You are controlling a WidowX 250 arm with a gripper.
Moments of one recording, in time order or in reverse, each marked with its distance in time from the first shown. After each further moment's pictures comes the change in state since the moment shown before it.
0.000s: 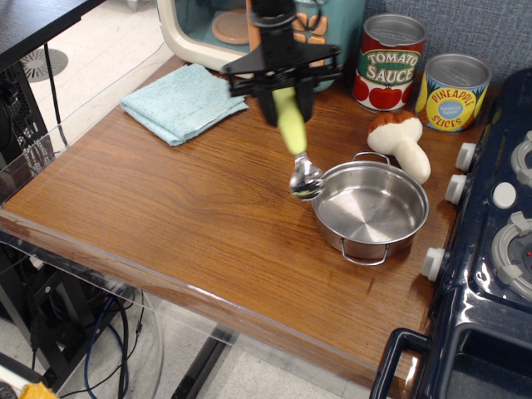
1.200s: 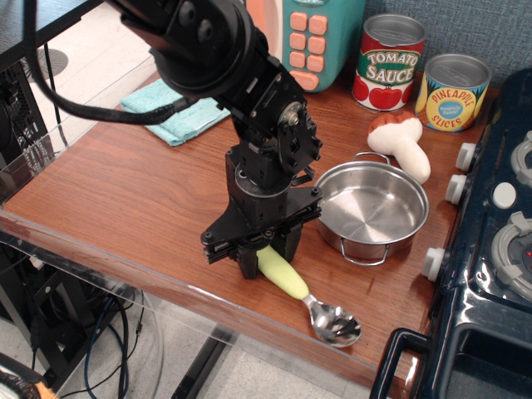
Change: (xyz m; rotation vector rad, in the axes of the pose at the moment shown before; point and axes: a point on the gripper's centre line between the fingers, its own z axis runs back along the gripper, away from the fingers) arm -0.137 0.048 -0.029 0.187 -0.029 0.421
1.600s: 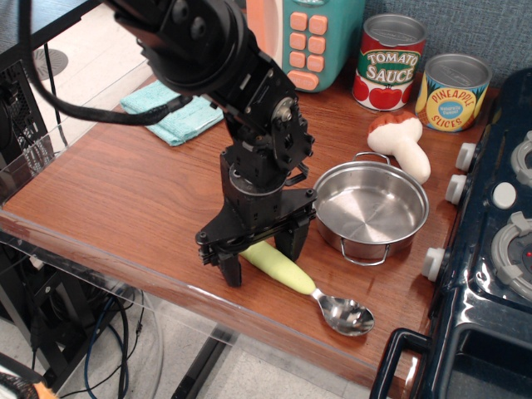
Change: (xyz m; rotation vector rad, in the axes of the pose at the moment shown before) arm 0.001 -0.002 -0.001 -0.012 0.023 -0.001
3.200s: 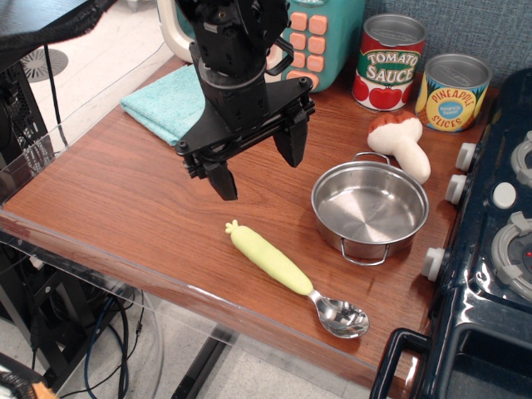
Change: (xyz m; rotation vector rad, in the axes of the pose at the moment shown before) arm 0.030 -0.011 0.084 -0.185 -0.073 0.042
